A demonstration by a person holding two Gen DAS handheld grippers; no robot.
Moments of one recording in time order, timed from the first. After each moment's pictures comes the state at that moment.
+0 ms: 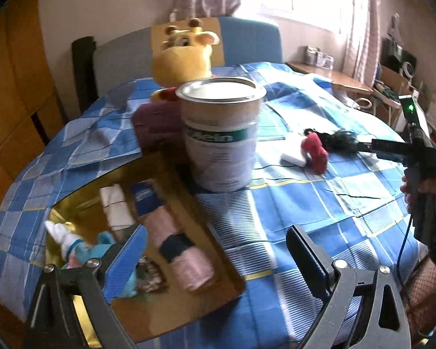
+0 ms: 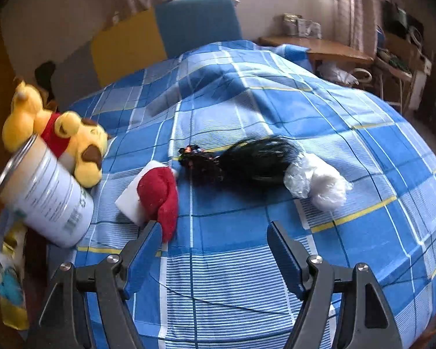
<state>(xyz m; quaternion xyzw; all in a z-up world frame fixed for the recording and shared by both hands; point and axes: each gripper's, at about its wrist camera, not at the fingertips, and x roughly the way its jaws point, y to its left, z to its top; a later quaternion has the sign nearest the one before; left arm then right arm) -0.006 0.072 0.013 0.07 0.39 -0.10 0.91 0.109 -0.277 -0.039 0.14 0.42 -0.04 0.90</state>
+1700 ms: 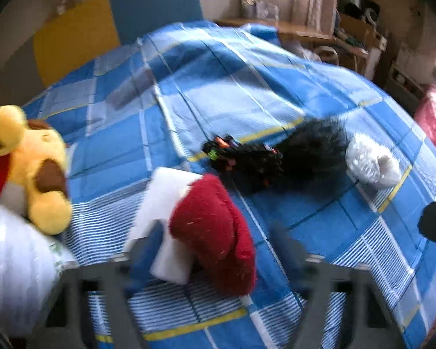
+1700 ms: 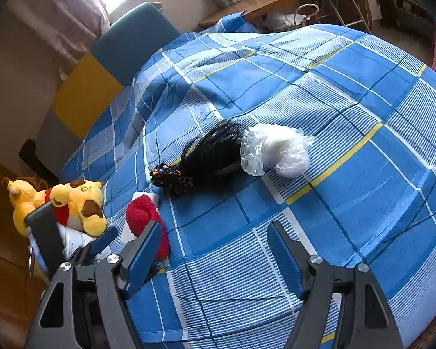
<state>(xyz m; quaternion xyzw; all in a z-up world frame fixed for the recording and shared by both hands) 0.191 -0.181 -0.094 0.16 0.45 -0.22 0.85 0.096 -0.343 -0.050 0.33 0.42 -0.07 0.84</state>
